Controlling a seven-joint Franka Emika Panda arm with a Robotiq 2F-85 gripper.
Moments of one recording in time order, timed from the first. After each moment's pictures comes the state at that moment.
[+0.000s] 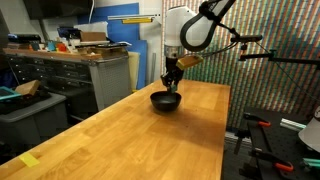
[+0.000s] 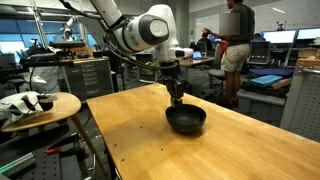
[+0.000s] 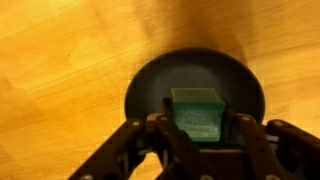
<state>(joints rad) 0.07 0.30 -0.11 -2.22 -0.24 2.60 0.52</state>
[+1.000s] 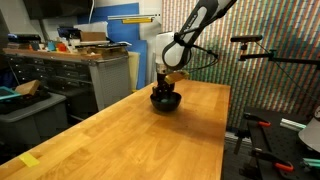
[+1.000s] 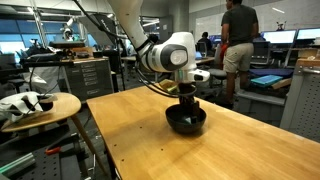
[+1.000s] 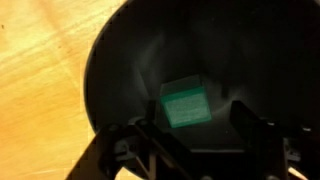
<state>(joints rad) 0.03 0.61 -0.11 -1.96 -0.08 2.62 0.38</state>
